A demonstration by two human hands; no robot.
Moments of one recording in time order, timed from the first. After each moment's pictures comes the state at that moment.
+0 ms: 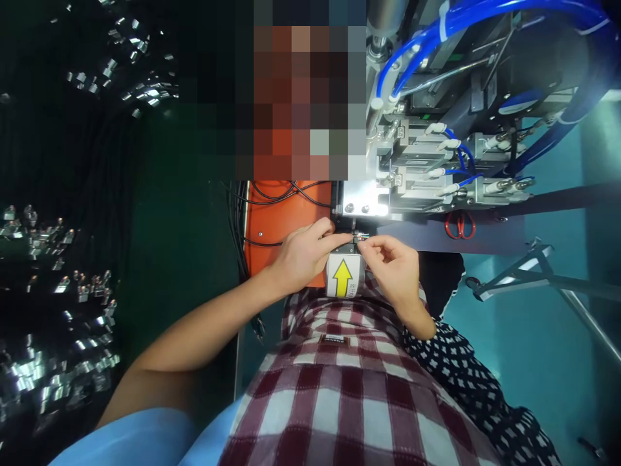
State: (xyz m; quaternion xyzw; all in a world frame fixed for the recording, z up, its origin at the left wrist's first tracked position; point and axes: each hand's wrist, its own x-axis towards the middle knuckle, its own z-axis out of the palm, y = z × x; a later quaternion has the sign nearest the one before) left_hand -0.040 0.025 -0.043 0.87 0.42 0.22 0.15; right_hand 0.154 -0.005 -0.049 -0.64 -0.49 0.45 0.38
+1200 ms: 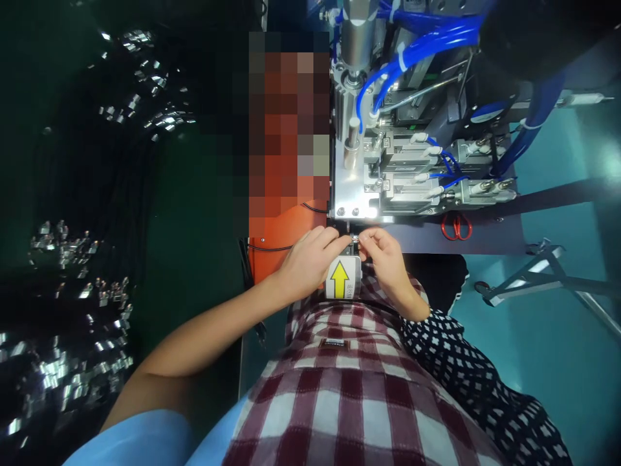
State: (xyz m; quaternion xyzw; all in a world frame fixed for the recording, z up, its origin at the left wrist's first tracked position) left_hand -0.026 0.019 -0.029 0.89 0.42 0.09 0.14; right_hand 0.157 0.015 -0.072 -0.54 -0.37 0.61 0.45
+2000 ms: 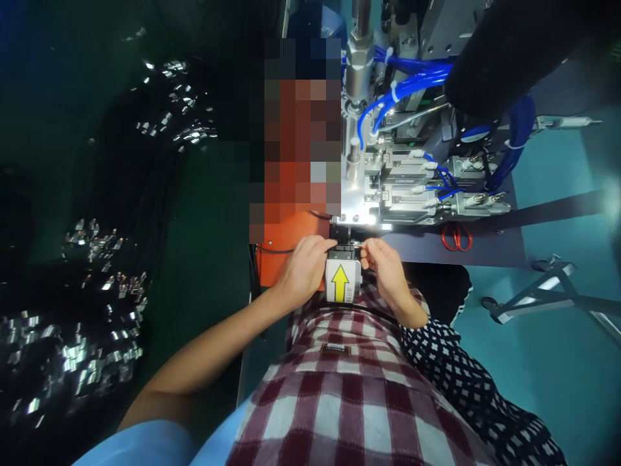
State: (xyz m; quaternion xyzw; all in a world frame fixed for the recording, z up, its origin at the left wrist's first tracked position) left_hand -0.037 -0.002 -0.041 0.81 0.49 0.24 0.19; right_hand 0.160 0.011 -0.080 -0.53 -0.30 0.66 0.44
